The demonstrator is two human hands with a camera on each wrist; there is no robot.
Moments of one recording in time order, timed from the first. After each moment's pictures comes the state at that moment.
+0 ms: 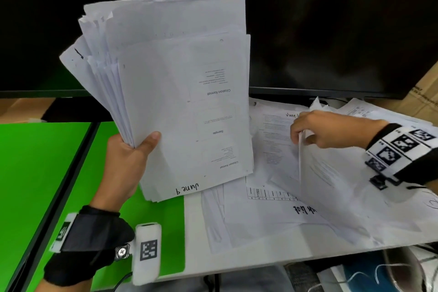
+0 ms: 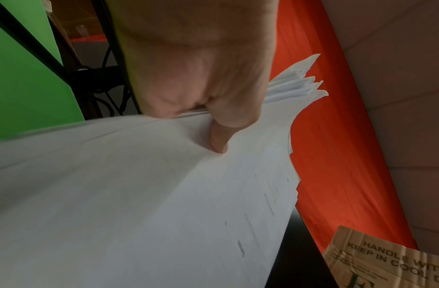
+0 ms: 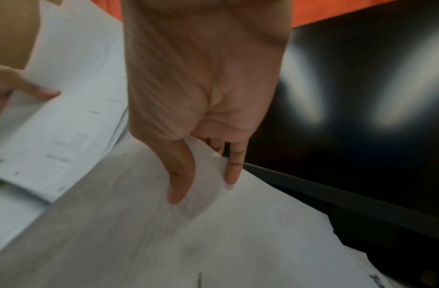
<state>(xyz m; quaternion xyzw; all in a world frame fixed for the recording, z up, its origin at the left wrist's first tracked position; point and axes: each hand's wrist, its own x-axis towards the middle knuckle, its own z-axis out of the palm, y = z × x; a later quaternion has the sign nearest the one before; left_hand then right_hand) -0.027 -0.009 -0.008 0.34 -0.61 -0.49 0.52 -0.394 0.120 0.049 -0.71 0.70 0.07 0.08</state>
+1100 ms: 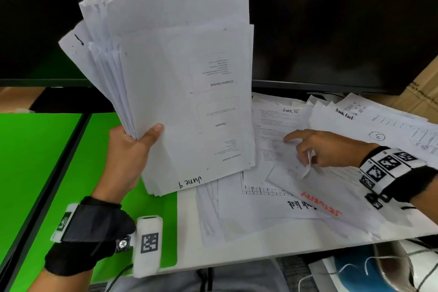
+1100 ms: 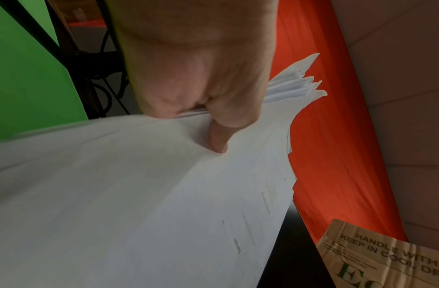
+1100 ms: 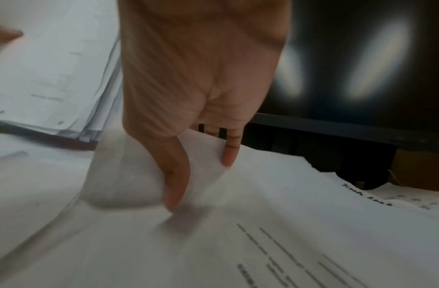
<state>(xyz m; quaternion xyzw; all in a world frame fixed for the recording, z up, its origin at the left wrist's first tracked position) -0.041 -0.004 -0.010 0.33 -0.61 -0.50 0.51 -0.427 0.143 -0.018 -0.72 0.68 0.05 0.13</state>
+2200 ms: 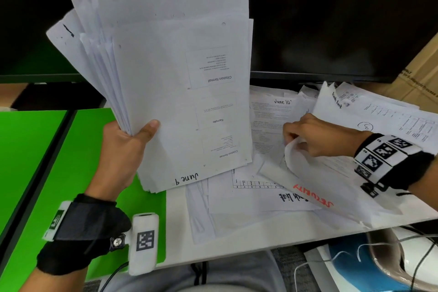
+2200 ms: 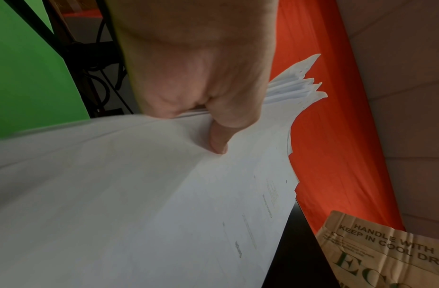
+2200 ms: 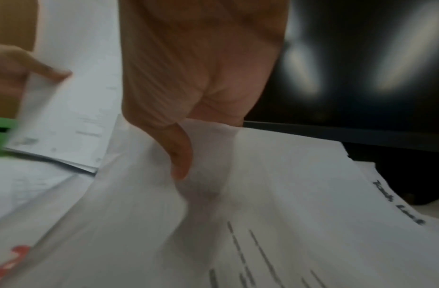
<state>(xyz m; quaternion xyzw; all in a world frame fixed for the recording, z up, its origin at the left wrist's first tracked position) -0.056 0.000 -0.014 0.34 -0.62 -0.50 0.50 -0.417 0.148 -0.008 -0.73 0.68 0.04 0.08</state>
